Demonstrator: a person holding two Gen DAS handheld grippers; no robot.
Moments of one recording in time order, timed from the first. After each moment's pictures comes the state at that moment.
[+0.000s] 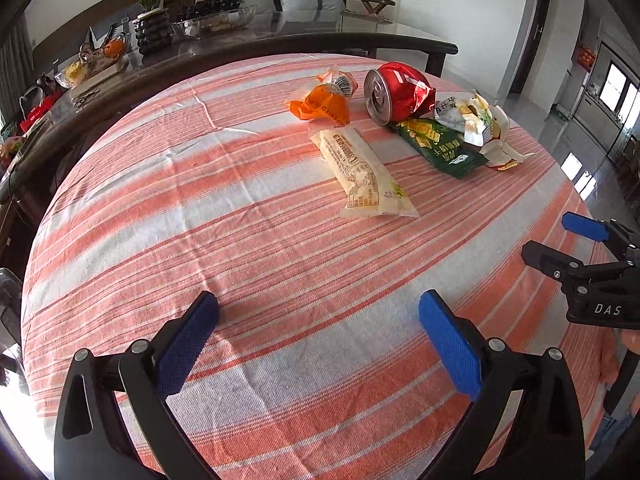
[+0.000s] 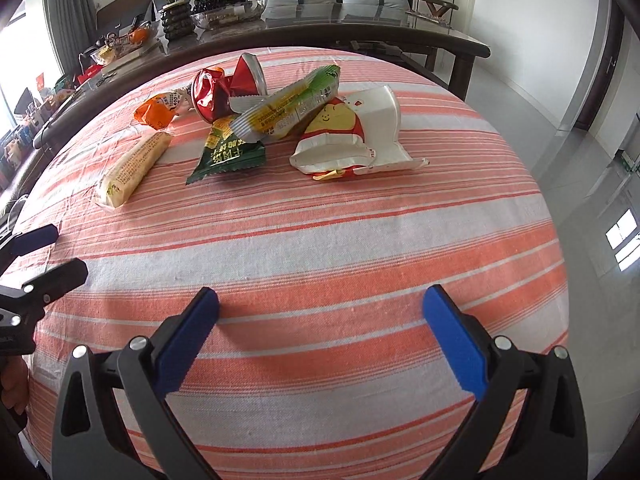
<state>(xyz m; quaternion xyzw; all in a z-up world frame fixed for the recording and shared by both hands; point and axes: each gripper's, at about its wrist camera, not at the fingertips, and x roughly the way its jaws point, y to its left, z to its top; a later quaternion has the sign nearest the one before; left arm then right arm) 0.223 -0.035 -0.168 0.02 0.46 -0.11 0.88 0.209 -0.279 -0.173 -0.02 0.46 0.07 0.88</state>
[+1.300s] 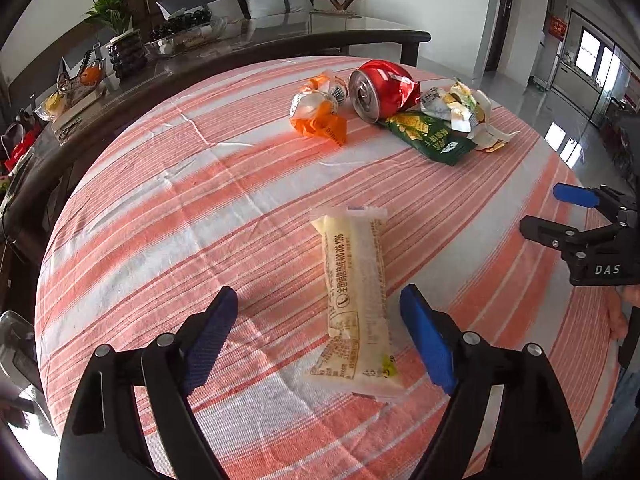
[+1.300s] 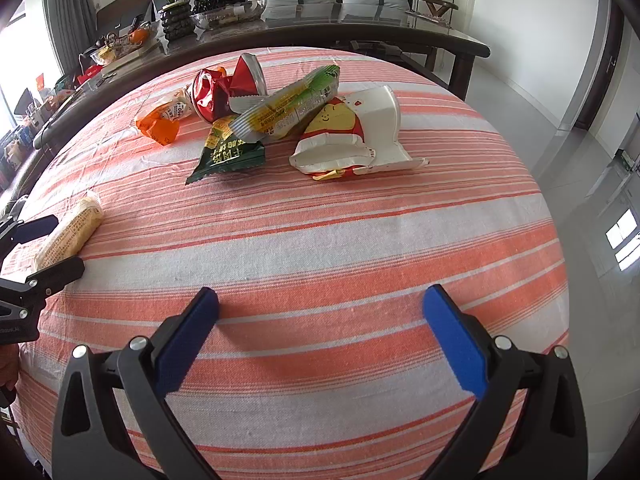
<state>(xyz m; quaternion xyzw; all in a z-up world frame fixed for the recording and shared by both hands) 0.223 -0.028 -0.169 0.08 0.46 -0.13 0.88 0.209 -0.279 -0.173 -0.02 0.46 0.07 0.88</state>
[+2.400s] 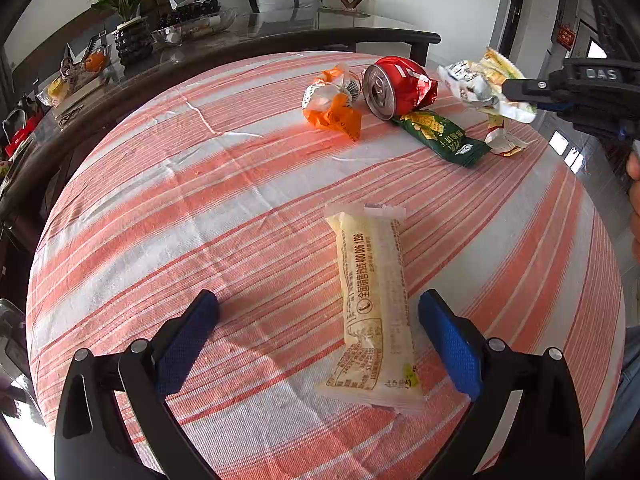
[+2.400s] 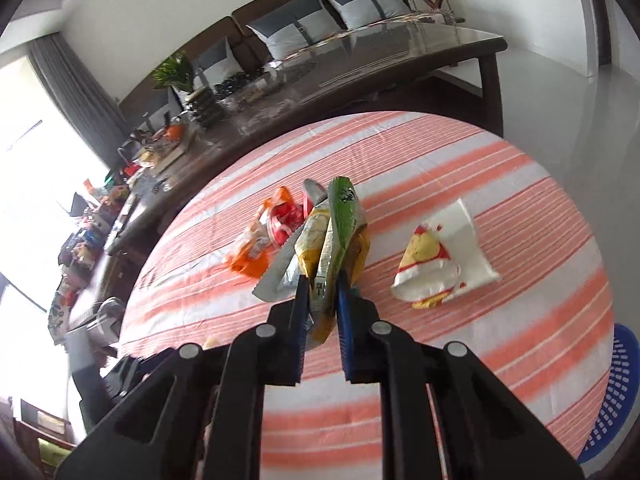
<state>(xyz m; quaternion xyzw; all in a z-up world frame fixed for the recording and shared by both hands) 0.232 -0.019 -0.173 0.06 0.46 -0.13 0.87 0.236 -0.288 -0.092 0.18 0.42 0.17 0.87</state>
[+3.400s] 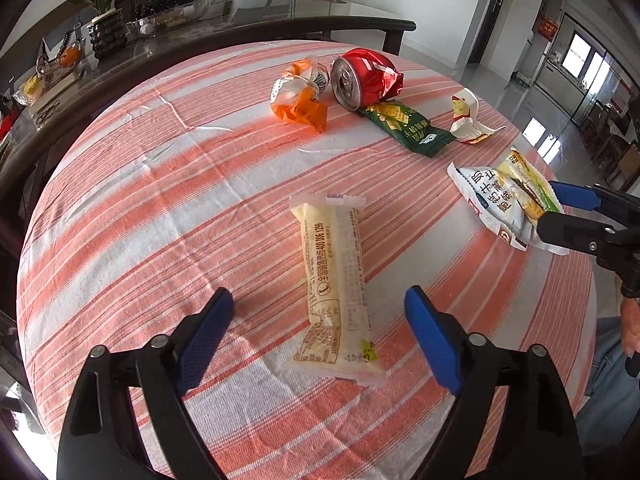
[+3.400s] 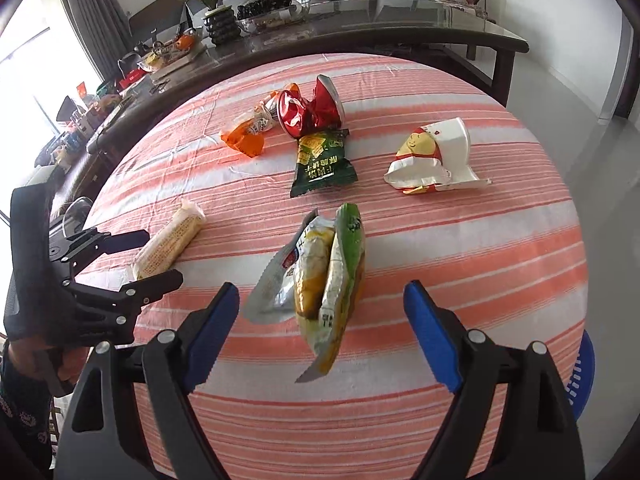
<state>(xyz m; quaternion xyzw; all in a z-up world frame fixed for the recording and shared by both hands) 0.229 -0.025 -0.163 0.06 0.50 -0.18 0.85 0.206 -0.254 -0.130 0.02 0.49 0.15 0.86</state>
